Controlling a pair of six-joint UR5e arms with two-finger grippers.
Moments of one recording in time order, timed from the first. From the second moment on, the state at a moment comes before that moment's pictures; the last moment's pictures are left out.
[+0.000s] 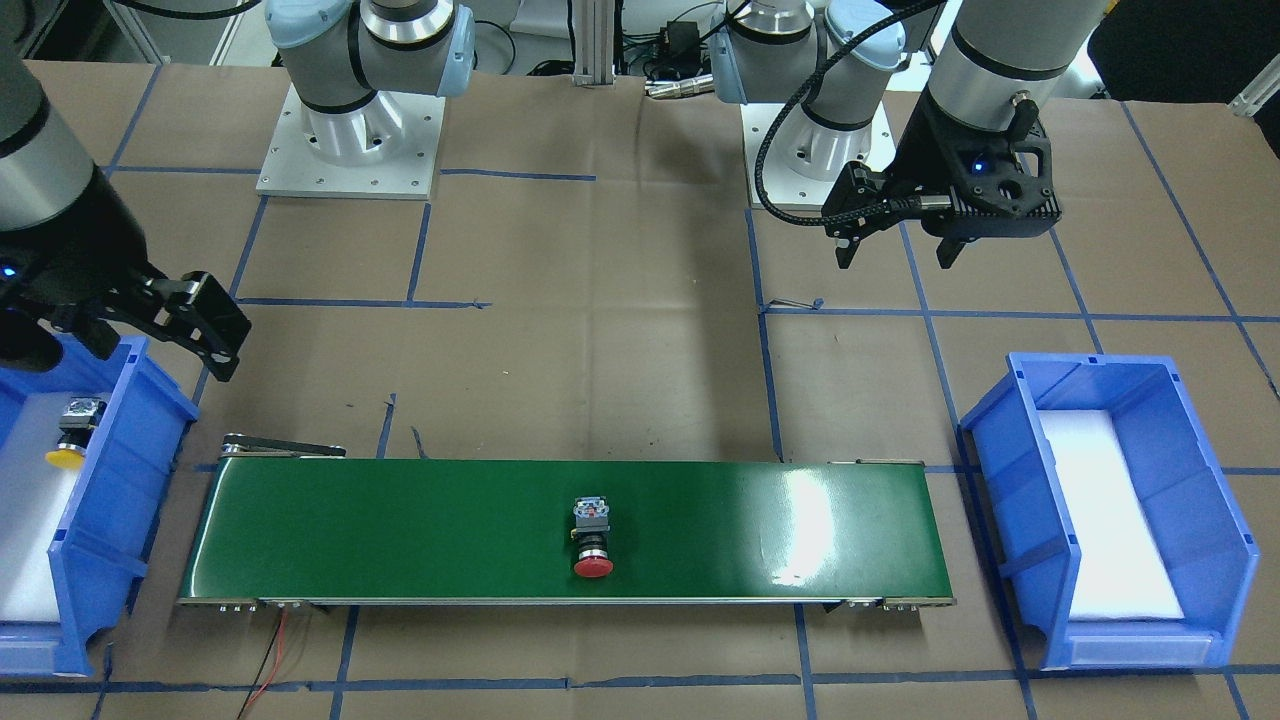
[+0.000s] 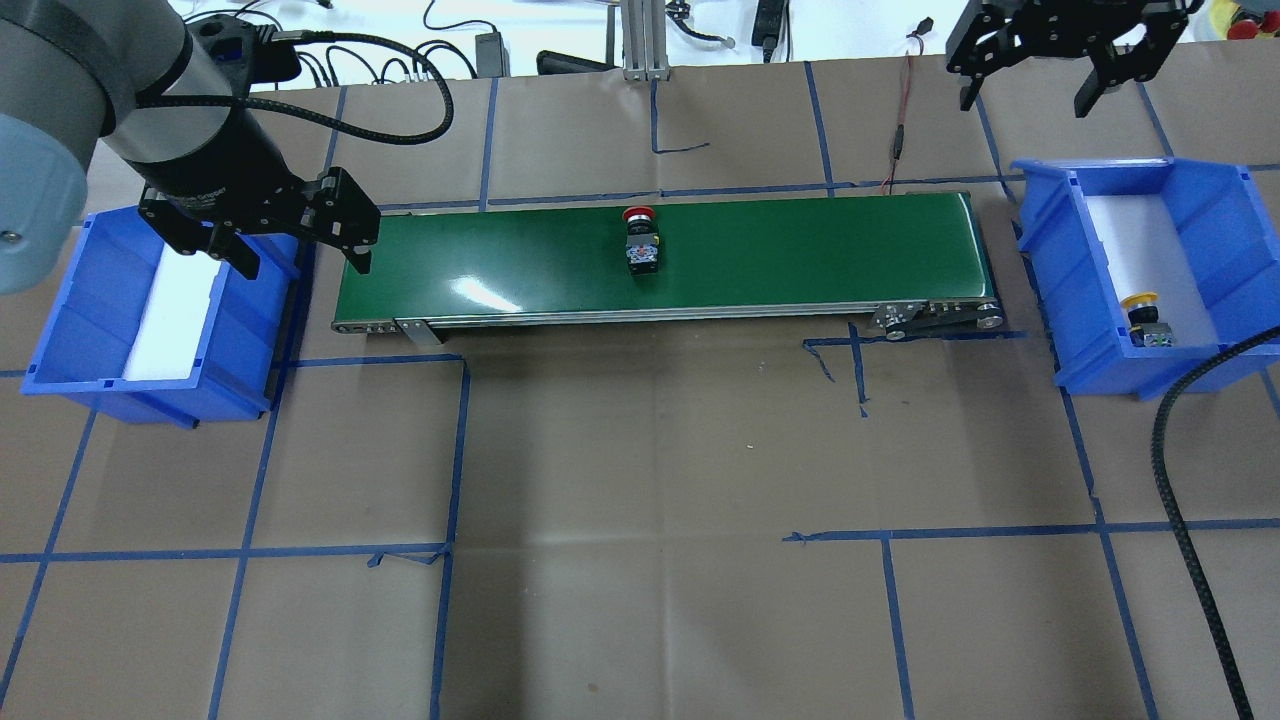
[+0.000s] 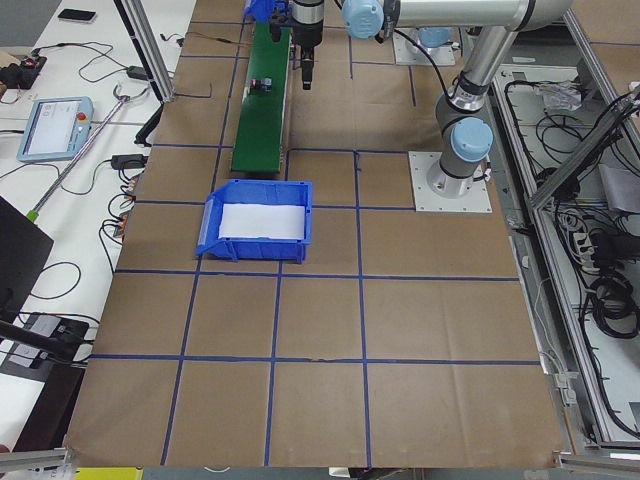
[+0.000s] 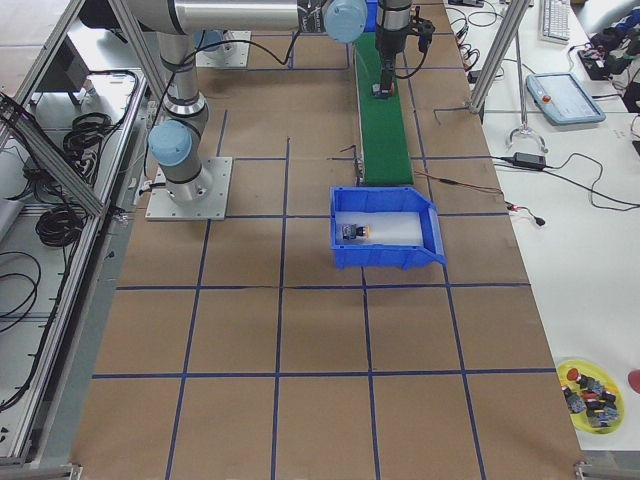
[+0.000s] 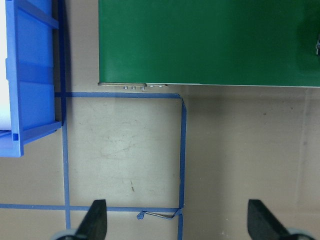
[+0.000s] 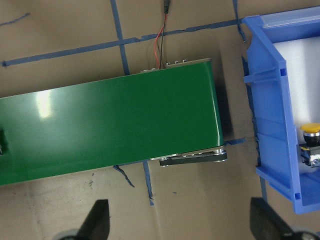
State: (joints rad) left arm -1.52 -1.52 -1.64 -1.52 1.59 0.04; right arm 1.51 -1.38 1.34 -1.60 -1.61 0.11
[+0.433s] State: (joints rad) left arm -1.52 -1.52 -1.64 -1.52 1.59 0.04; right arm 1.57 -1.37 1.34 -1.60 -1.61 0.13
